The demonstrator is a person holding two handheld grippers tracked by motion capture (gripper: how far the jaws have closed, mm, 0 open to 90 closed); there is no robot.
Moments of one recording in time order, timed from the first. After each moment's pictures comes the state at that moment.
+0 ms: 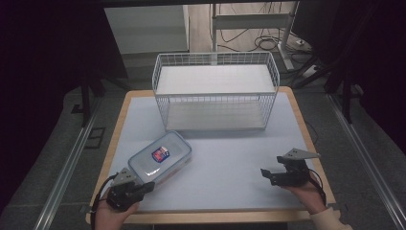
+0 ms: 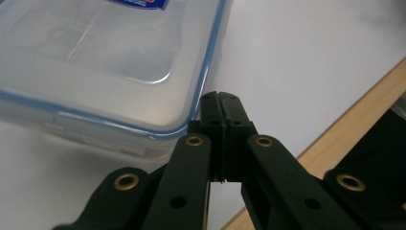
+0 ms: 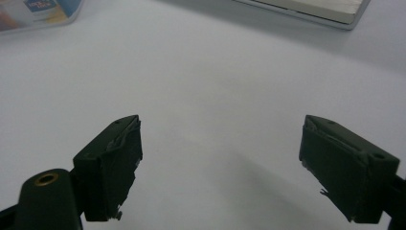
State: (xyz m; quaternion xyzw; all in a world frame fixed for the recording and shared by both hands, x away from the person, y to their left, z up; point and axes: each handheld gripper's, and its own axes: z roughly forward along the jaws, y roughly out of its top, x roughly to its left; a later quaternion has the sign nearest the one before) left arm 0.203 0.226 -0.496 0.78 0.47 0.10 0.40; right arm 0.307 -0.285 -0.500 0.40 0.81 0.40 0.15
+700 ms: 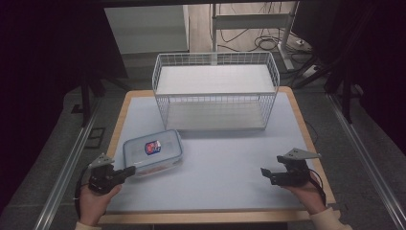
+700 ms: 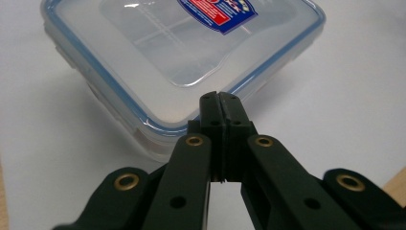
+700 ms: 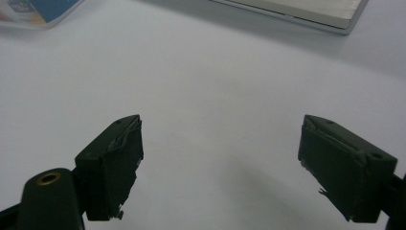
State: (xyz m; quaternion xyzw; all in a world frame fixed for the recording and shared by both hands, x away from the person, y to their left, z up) left arm 0.235 0.283 -0.495 0.73 0.54 0.12 0.41; right arm 0.305 -0.285 -0.497 0.40 0.81 0.41 0.15
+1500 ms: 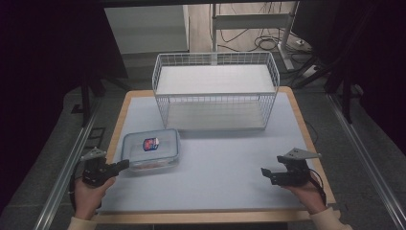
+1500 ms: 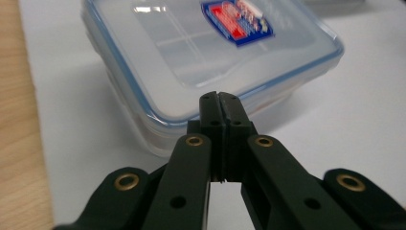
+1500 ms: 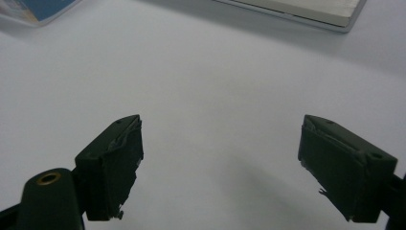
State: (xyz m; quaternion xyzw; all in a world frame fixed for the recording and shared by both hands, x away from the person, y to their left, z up) left arm 0.247 0.307 -0.487 0.71 0.55 0.13 0.42; right arm 0.306 -0.286 -0.498 0.40 0.81 0.40 0.15
